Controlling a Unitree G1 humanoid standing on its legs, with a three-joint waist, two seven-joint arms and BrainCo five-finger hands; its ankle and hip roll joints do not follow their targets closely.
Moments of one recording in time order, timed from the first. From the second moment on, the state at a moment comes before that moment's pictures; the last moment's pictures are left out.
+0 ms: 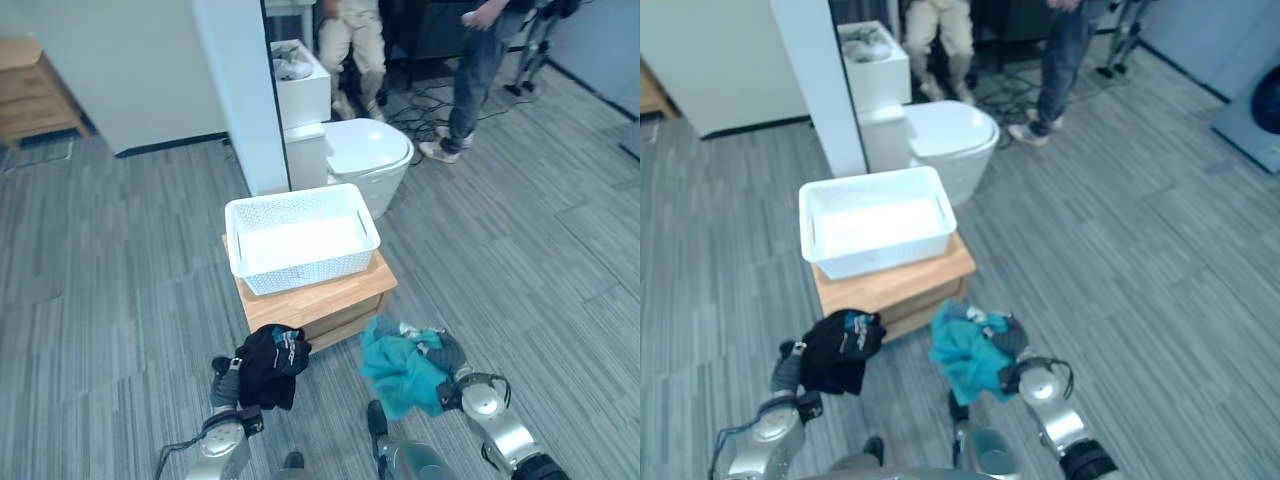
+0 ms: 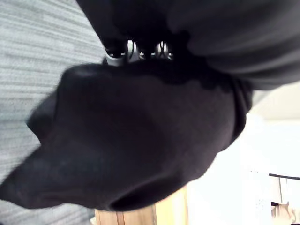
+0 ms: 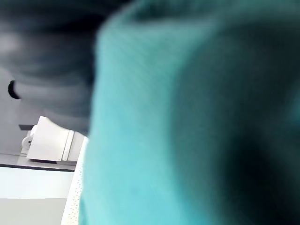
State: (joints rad) left arm 0.13 0.29 -0.21 0.49 -0.46 -0.14 0.26; right arm -0.07 -0.34 0.36 0.38 0.08 -0.06 -0.16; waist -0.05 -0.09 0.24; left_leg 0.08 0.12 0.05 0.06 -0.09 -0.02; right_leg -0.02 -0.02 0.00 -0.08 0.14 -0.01
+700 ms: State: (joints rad) left arm 0.09 0.38 -0.18 0.44 -0.41 -0.09 0.16; right arm -0.14 -0.44 0.23 0.12 0.04 -0.04 -0.13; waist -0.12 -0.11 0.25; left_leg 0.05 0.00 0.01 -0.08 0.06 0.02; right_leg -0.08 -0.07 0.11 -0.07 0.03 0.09
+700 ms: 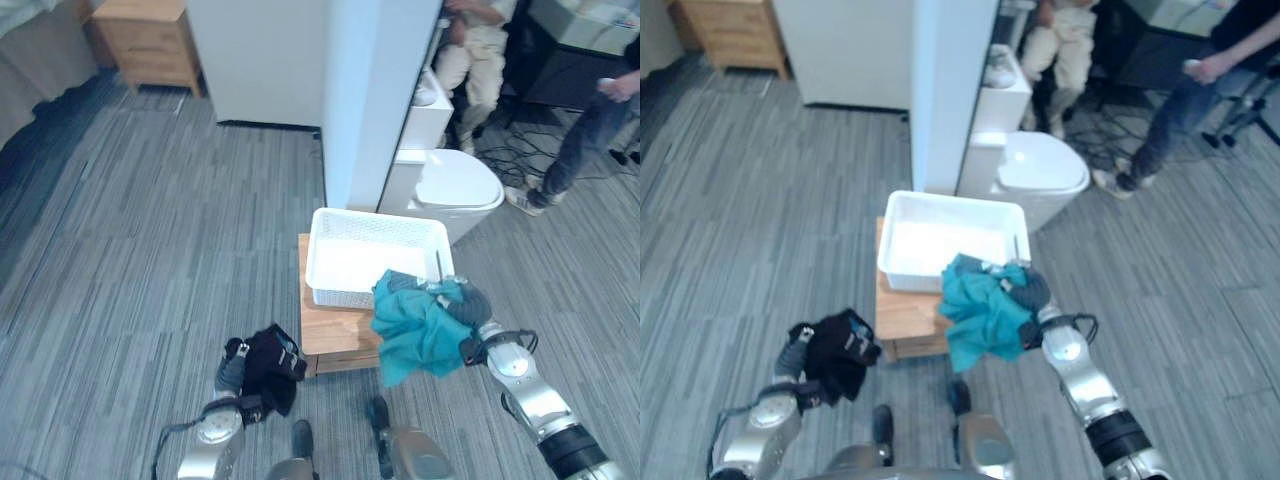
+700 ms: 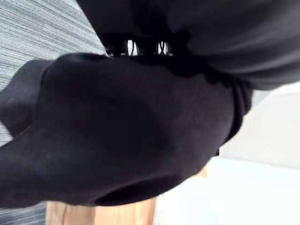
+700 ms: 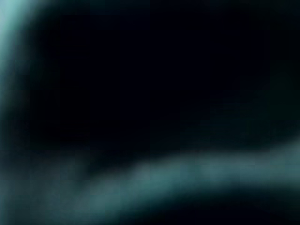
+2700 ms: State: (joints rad) left arm -0.47 0.20 -0.34 0.61 -0.58 -0.02 0.23; right arm 0.07 -0.41 0.37 0.53 -0.19 0.01 -0.08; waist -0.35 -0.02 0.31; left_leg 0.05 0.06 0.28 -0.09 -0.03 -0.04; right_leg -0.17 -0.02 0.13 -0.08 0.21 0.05
